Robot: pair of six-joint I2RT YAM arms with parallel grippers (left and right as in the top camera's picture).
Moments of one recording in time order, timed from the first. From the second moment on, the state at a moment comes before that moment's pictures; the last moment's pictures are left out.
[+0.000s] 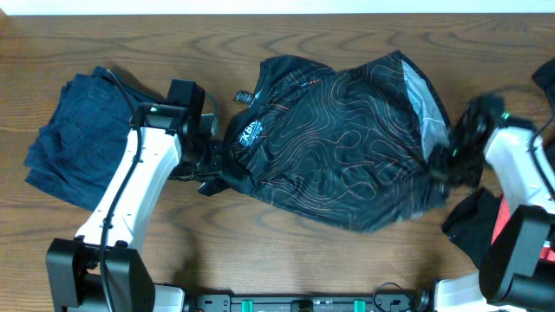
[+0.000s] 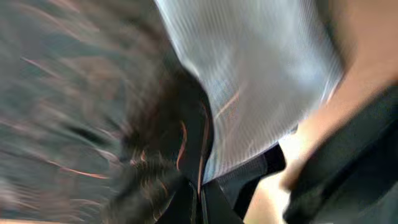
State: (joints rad) left arm -0.15 1.57 1.21 -1.15 0.17 -0.20; right arm -0.21 1.66 1.18 -1.04 -0.14 0.23
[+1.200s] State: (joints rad) left arm -0.15 1.57 1.21 -1.15 0.17 -0.20; right arm -0.22 1.78 1.13 -0.75 0.12 0.28
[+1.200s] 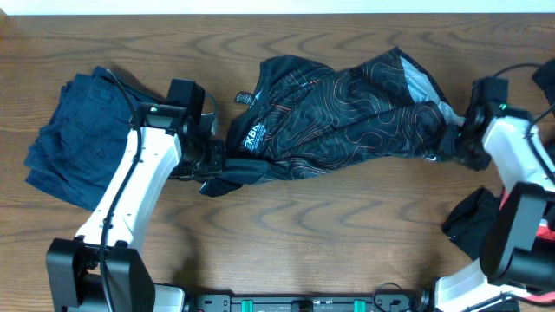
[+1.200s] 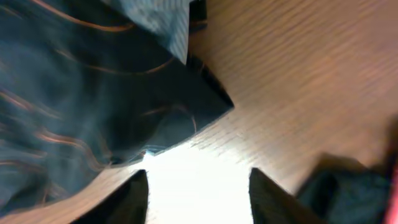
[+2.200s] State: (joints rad) left arm -0.15 1.57 1.21 -1.15 0.17 -0.20; right arm -0.23 1.63 1.29 -1.05 0.08 0.27
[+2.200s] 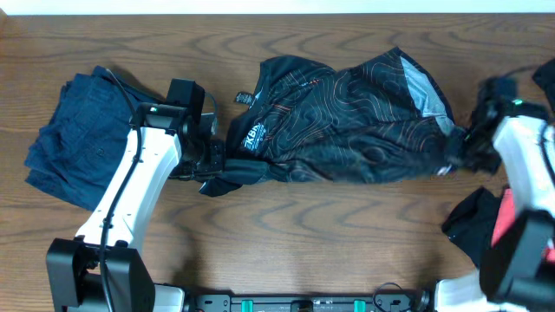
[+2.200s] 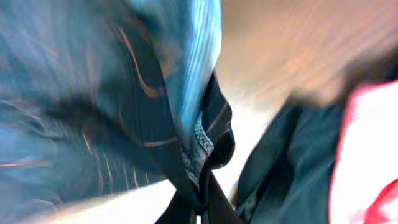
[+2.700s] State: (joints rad) left arm -0.15 1.57 1.21 -1.15 0.17 -0.20; right arm -0.23 1.62 1.33 -1.27 0.09 0.24
